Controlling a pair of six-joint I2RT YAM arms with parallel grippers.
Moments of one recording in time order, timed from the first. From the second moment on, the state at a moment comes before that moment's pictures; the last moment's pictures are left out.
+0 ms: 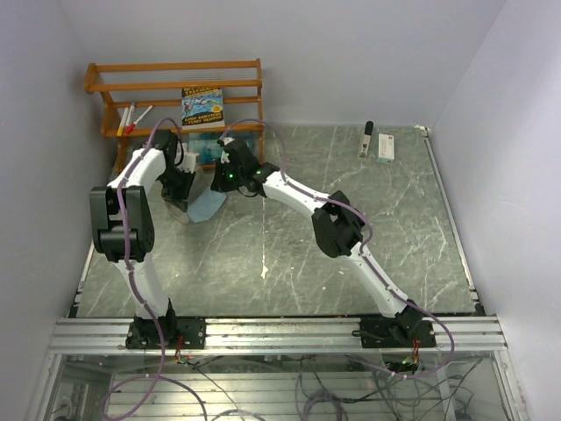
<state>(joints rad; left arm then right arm) 0.00 1.91 1.47 -0.95 0.17 0.25 0.80 2.65 2.36 -0.30 -0.19 0.48</state>
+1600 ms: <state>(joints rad) 0.08 1.95 1.52 -0.93 0.19 0.25 0.81 2.71 2.36 -0.09 -0.20 0.52</state>
